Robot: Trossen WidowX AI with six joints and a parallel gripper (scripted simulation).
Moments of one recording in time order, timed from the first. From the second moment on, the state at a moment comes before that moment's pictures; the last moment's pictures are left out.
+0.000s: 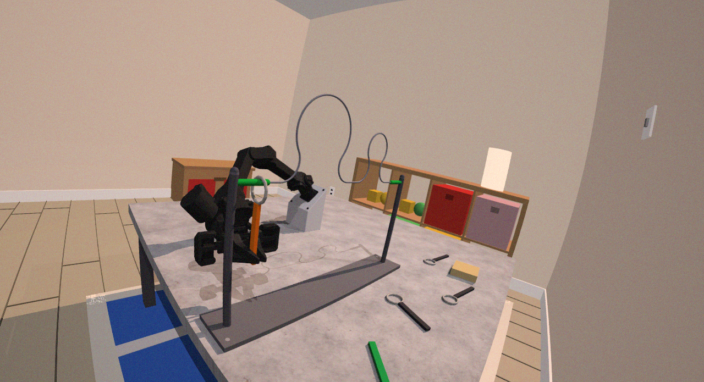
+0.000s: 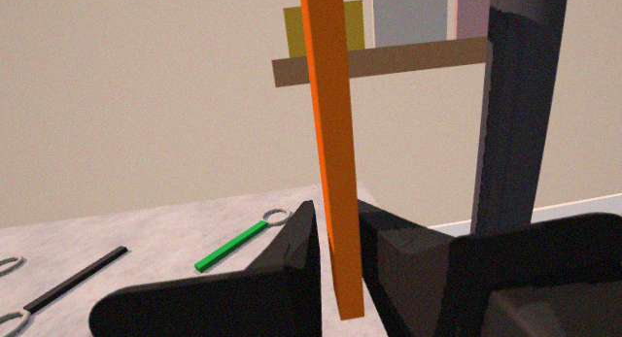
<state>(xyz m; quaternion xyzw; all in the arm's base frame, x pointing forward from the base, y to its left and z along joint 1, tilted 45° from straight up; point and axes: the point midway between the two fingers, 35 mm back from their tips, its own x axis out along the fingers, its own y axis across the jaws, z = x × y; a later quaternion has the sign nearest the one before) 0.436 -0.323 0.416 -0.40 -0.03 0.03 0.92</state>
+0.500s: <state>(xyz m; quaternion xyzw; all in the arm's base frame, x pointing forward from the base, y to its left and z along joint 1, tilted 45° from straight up) 0.436 -0.323 0.417 -0.40 -0.03 0.03 0.92</state>
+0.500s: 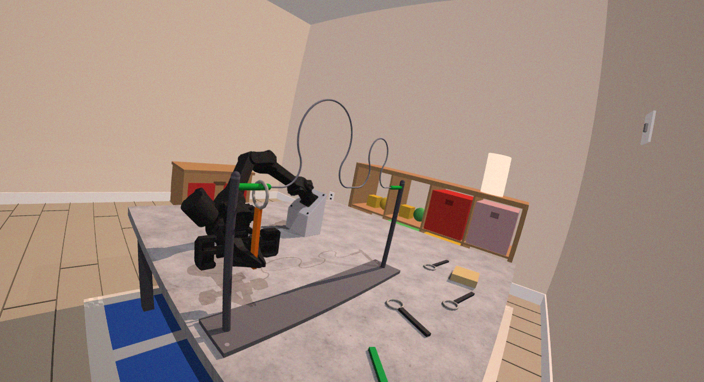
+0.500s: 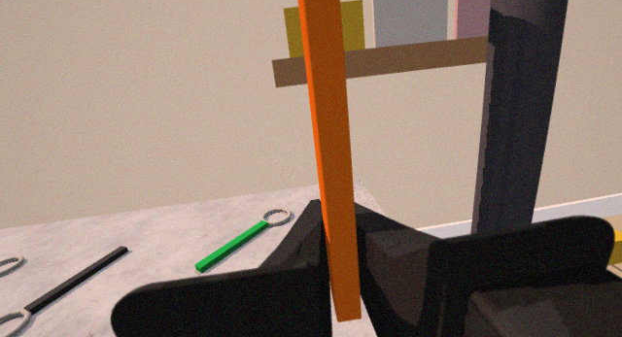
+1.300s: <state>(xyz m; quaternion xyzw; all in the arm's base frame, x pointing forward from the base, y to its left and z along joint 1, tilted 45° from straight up) 0.435 -0.313 0.425 -0.40 -0.03 0.04 0.92</state>
